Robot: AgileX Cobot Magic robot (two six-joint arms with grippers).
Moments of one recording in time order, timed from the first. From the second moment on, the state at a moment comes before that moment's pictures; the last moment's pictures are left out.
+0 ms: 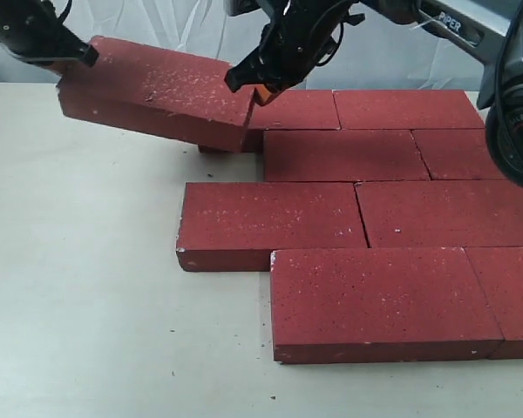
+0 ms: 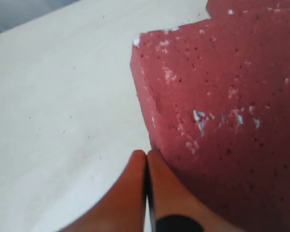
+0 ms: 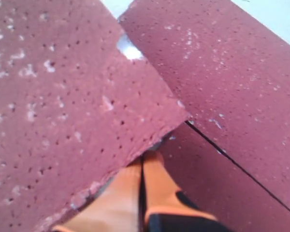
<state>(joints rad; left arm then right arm) -0.04 1.99 -1.71 -0.25 0.88 0.50 0.46 2.34 -2.22 0.24 1.09 -0.34</state>
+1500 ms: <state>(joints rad) 0.16 1.93 -1.19 -0.30 0.43 0.48 0.61 2.59 -2.32 0.27 0.83 -0.34</state>
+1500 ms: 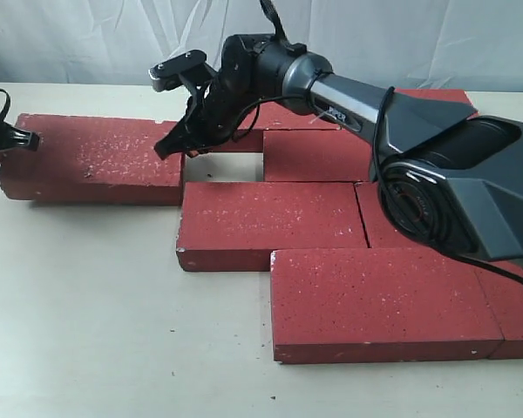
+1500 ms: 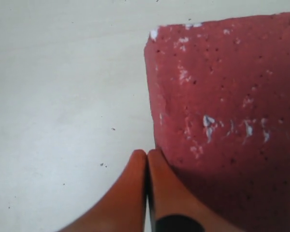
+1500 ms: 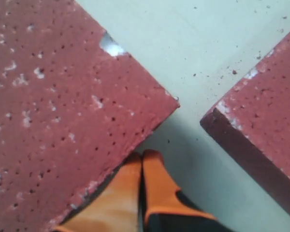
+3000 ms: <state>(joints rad) 0.24 1.98 -1.09 -0.39 0.17 0.48 0.77 2.45 -2.18 0.24 0.93 -0.69</state>
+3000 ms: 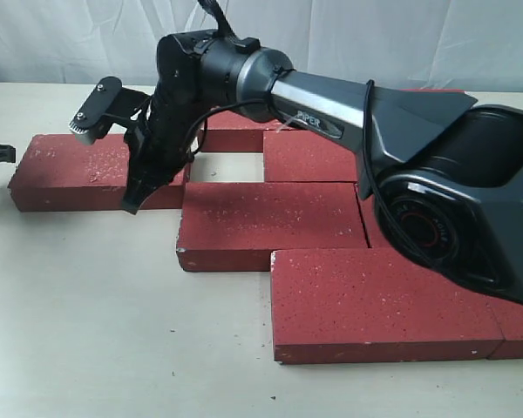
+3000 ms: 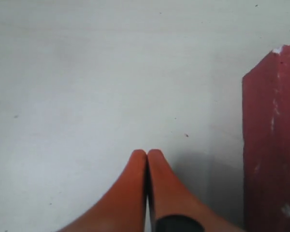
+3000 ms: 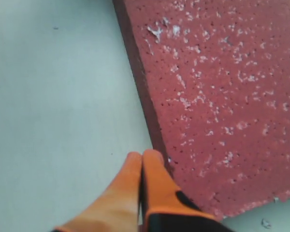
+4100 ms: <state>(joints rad) 0.14 2.07 -1.14 -0.42 0.13 0.50 0.77 2.46 -2.18 0.22 0.89 -0.67</state>
